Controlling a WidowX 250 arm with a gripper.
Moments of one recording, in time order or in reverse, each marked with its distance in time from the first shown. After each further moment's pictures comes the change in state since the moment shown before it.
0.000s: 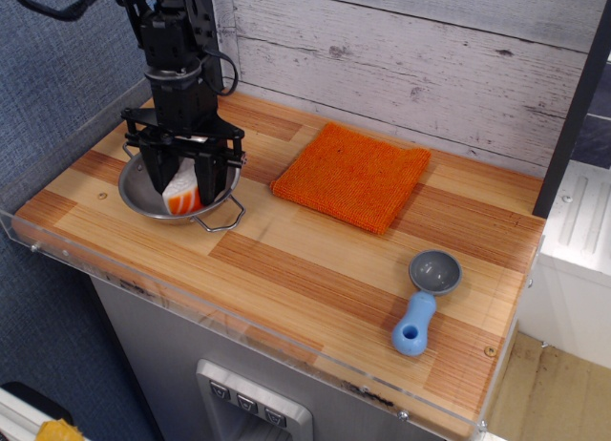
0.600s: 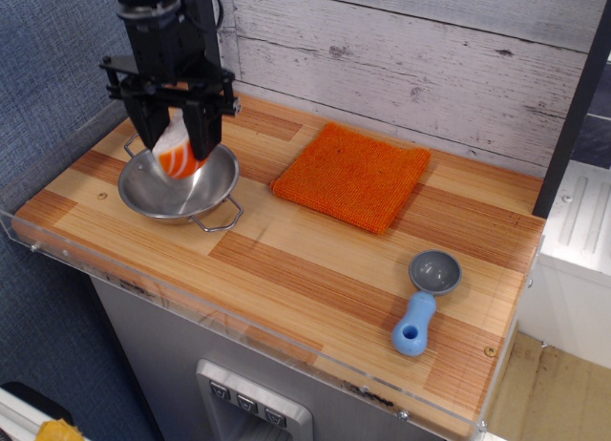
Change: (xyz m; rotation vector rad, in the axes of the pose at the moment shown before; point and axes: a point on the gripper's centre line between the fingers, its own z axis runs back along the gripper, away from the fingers) arm -0.009 -0.009 0.055 -0.053 -0.097 -0.004
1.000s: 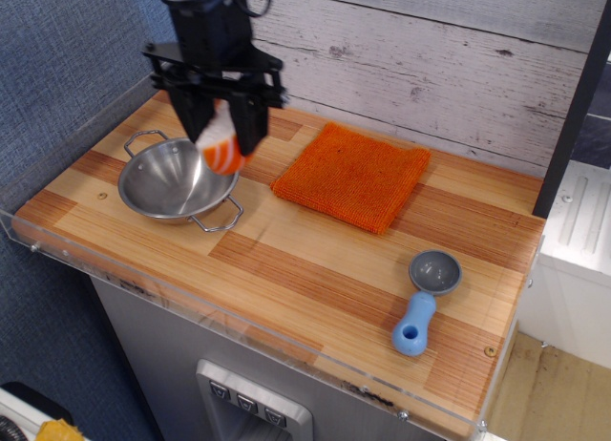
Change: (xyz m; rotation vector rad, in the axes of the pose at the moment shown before) arm -0.003 -0.048 0.012 -0.035 -0.015 -0.095
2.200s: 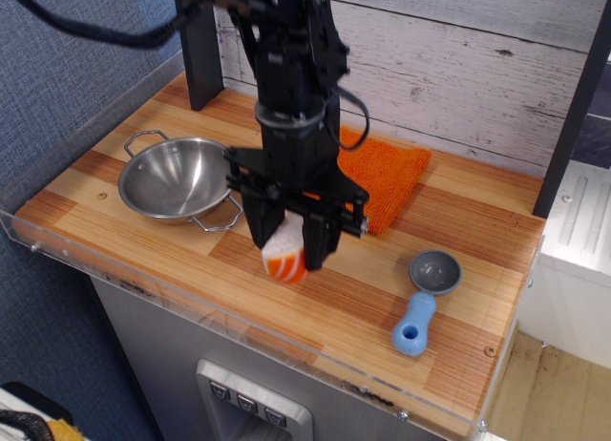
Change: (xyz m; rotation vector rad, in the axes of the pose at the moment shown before) arm -0.039 -0.063 -0.052 0.031 0.081 -0.108
